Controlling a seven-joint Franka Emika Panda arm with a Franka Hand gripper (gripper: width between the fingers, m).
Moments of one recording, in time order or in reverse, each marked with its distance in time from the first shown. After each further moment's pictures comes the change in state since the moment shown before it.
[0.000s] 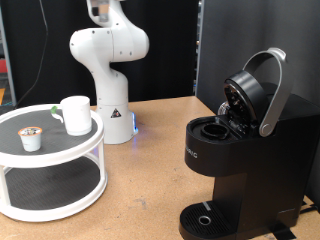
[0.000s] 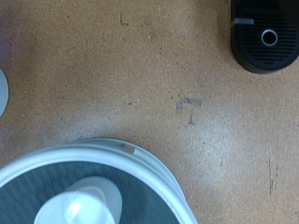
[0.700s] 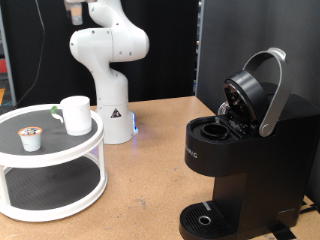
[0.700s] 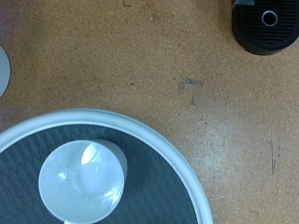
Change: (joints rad) arm -0.020 0.007 -0.117 0.009 -0.039 0.012 -0.111
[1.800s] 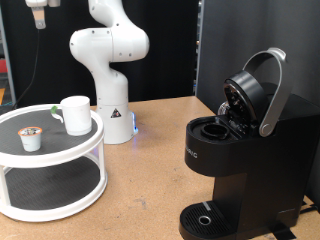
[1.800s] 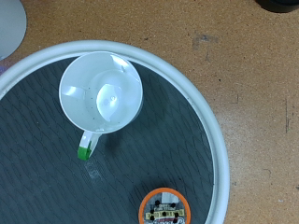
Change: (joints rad) arm -0.010 0.081 -0.122 0.074 -0.083 -0.006 -0.141
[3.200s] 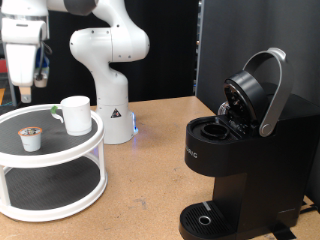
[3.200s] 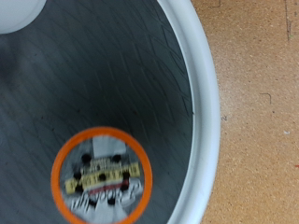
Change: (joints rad) arm -0.047 0.147 -0.068 -0.290 -0.152 0.540 0.148
